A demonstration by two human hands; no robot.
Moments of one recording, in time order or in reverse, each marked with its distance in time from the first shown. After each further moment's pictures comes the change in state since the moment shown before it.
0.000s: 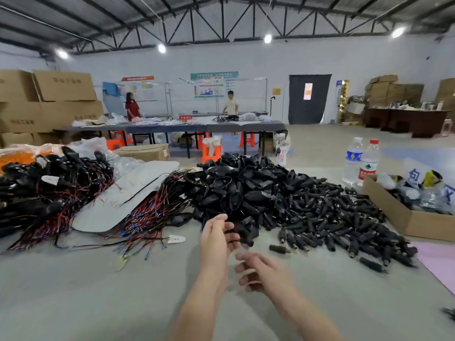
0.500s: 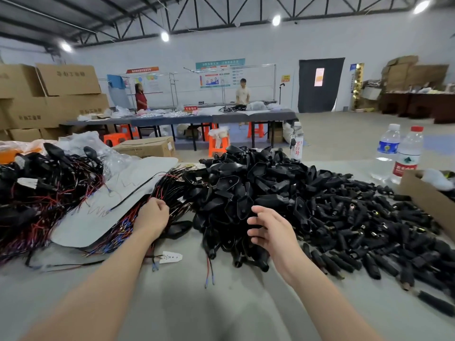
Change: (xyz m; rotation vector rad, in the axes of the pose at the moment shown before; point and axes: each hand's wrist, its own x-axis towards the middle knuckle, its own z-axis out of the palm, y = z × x) left_hand 0.233 0.053 -0.101 1.343 0.216 0.248; right_hand 0.144 -0.041 -0.022 0.242 0.170 -0.136
